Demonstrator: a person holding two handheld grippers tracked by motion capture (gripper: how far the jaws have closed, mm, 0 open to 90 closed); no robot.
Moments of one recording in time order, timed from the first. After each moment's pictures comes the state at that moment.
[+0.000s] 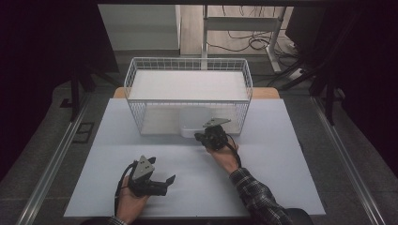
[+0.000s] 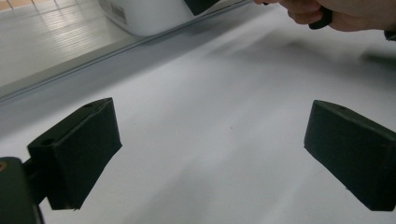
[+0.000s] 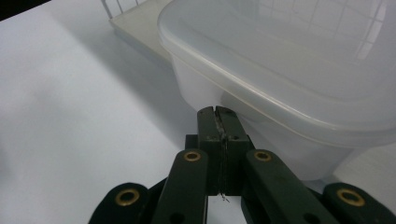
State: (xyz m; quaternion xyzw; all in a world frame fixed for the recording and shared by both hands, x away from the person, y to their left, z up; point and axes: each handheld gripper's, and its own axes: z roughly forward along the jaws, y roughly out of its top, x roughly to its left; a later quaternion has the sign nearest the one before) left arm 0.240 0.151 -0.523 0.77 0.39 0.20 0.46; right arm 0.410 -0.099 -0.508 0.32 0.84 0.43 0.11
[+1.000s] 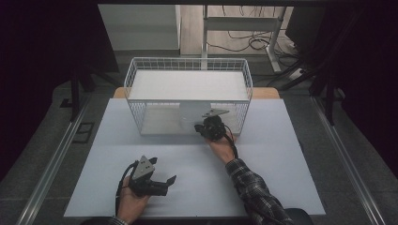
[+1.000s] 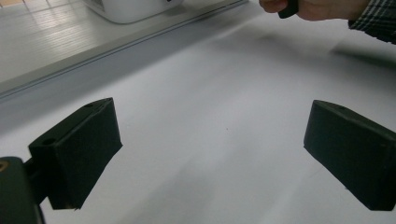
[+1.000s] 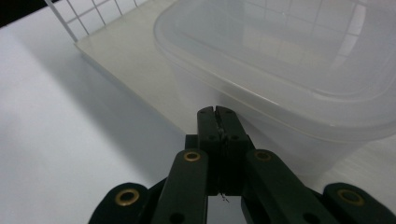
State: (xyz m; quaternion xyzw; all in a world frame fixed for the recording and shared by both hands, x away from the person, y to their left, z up) left arm 0.242 0.150 -0.525 0.77 0.39 0.19 0.47; right arm 0.441 -0.092 -0.504 0.34 0.83 0.43 0.12
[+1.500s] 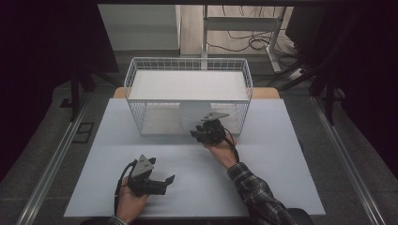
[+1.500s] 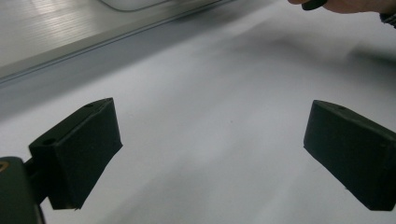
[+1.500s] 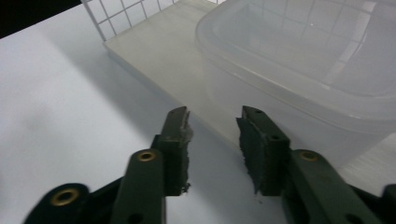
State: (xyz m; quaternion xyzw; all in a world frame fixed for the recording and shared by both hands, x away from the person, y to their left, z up) left arm 0.245 0.154 -0.526 0.77 0.40 0.17 0.46; right arm 0.419 -0.091 -0.495 0.32 0.83 0.43 0.12
